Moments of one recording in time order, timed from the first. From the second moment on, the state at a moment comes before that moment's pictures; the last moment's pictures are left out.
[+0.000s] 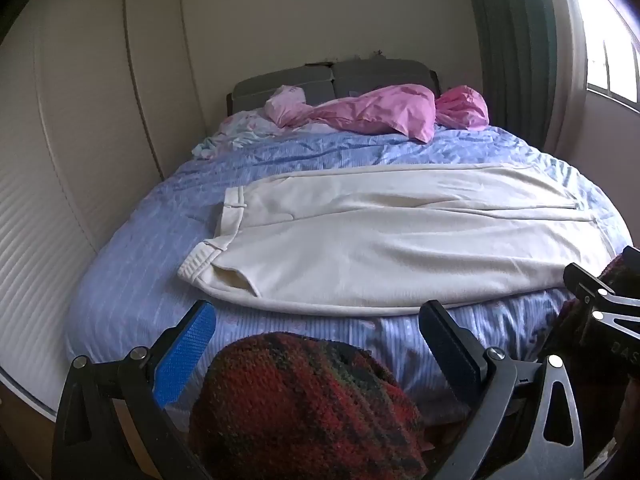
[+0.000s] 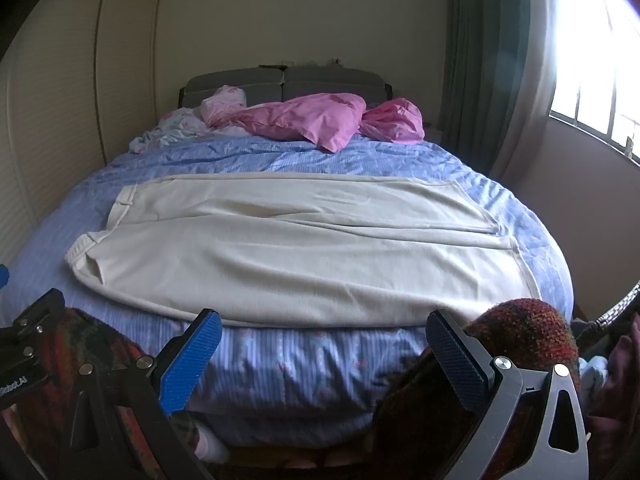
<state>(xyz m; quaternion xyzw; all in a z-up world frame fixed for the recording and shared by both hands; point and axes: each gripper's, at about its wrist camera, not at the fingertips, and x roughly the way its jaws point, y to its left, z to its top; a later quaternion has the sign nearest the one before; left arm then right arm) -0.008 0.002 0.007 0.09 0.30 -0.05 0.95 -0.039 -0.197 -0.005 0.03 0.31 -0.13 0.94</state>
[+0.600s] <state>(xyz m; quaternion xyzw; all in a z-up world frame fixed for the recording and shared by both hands) -0.009 0.002 0.011 0.08 0.30 -0.06 0.95 -0.040 -0.197 -0.003 0.03 0.31 -0.13 0.94</state>
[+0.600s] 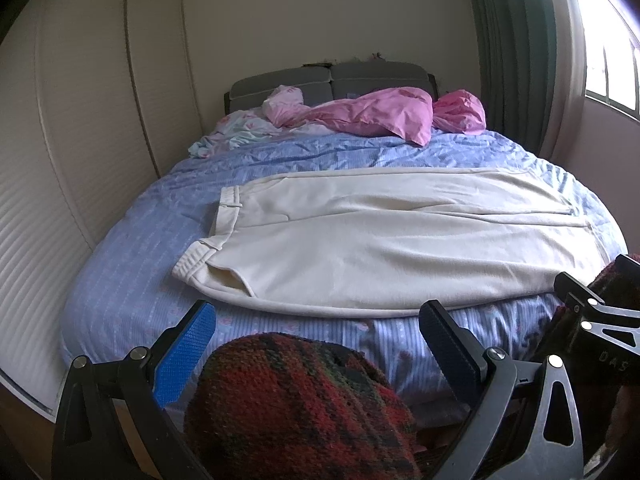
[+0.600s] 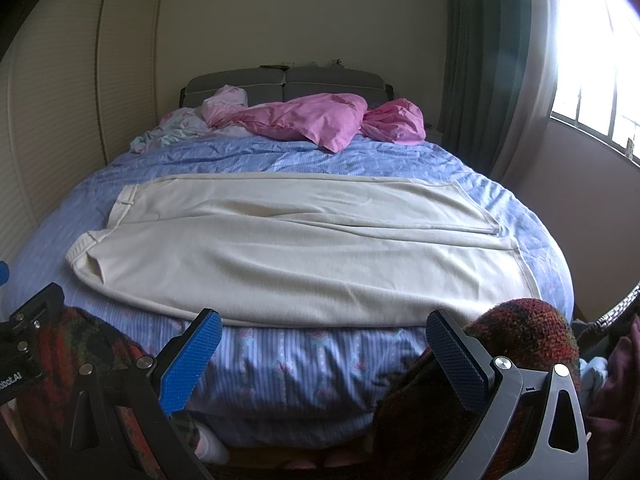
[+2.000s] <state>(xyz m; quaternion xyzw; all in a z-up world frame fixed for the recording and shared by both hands) -0.003 -0.002 -0.001 0.08 0.32 -0.06 0.94 -0.032 -0.197 -0.018 0.03 0.33 -0.13 0.94</state>
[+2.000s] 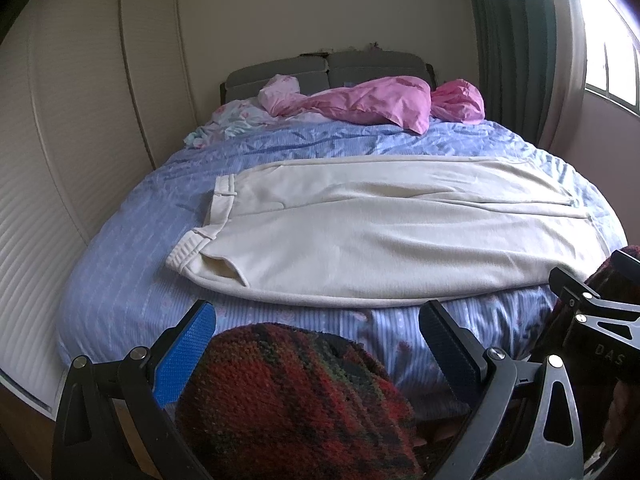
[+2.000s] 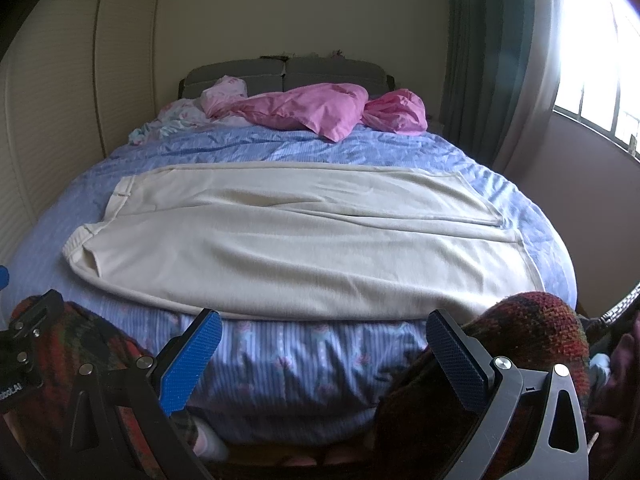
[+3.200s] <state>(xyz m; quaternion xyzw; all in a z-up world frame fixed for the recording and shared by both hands) 0.206 0.159 -0.116 -0.10 0.54 -0.05 0.83 0.152 -0.140 -0.086 0.15 0.43 -0.10 0.89</state>
